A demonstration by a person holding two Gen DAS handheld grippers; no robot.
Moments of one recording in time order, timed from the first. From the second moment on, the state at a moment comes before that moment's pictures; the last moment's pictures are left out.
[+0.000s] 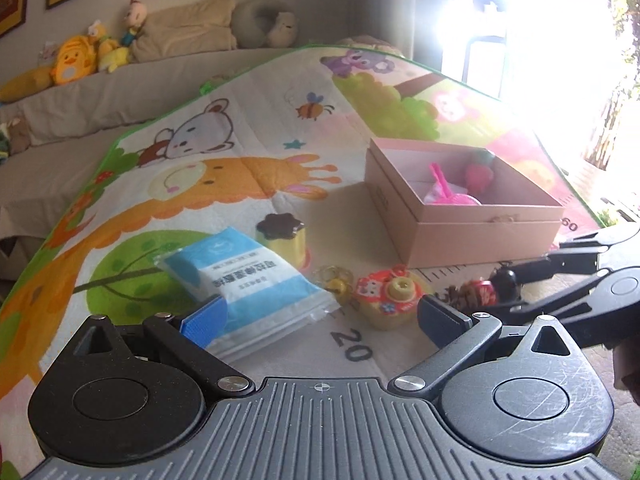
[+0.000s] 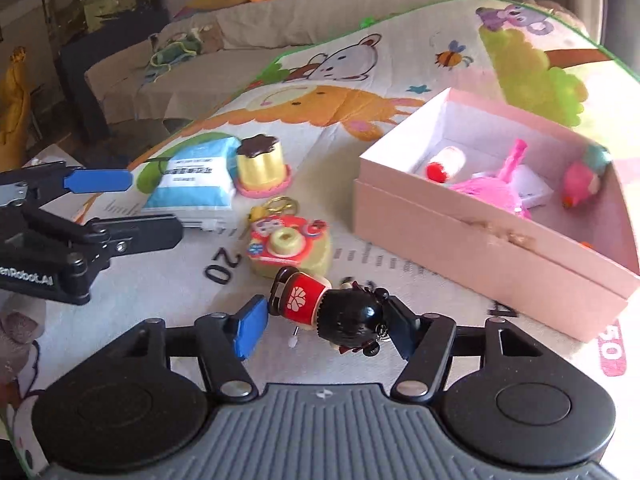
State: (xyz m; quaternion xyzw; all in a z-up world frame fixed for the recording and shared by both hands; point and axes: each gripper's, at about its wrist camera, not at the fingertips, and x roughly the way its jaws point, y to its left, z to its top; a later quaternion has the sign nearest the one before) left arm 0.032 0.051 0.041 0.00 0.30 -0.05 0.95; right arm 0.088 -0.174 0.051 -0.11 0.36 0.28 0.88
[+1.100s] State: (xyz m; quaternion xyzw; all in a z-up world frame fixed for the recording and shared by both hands) left arm 0.077 -0.015 0.005 0.06 0.35 -0.07 0.93; right arm 0.078 -0.268 0.029 0.02 0.34 0.16 0.93
